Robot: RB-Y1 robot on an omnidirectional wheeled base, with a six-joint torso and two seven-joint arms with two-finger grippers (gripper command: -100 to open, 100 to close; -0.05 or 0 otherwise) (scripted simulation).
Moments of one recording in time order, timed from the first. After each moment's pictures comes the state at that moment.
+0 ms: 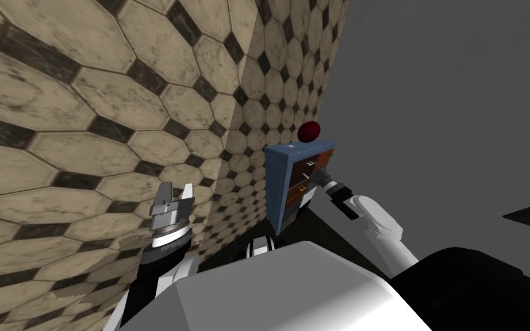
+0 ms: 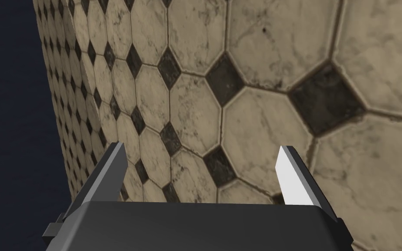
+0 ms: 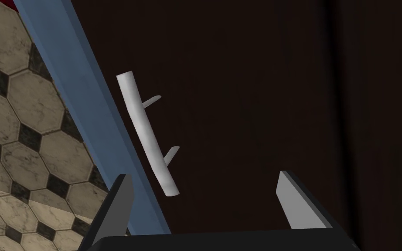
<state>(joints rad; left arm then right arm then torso) 0.52 0.04 0.00 -2.32 -0.06 -0.58 -0.05 0.30 -0.56 -0.46 -1.99 1.01 -0.43 1.00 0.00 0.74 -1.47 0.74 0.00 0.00</state>
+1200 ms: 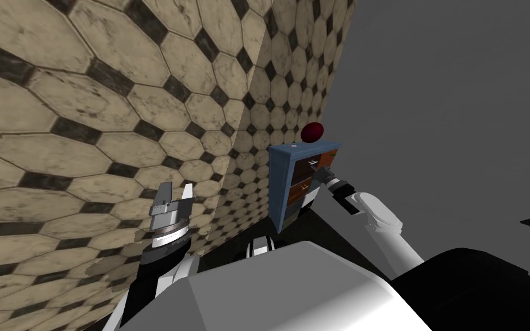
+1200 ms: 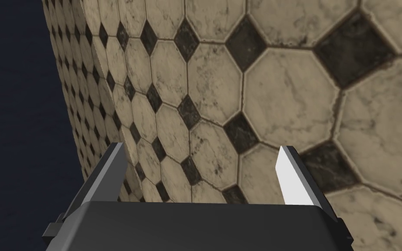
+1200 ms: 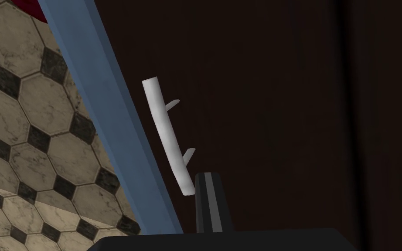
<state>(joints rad) 0.52 0.04 0.00 -2.32 -0.06 -0.58 -0.05 0.26 -0.60 -0.50 -1.90 1.01 -0.40 0.99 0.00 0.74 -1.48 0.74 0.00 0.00</state>
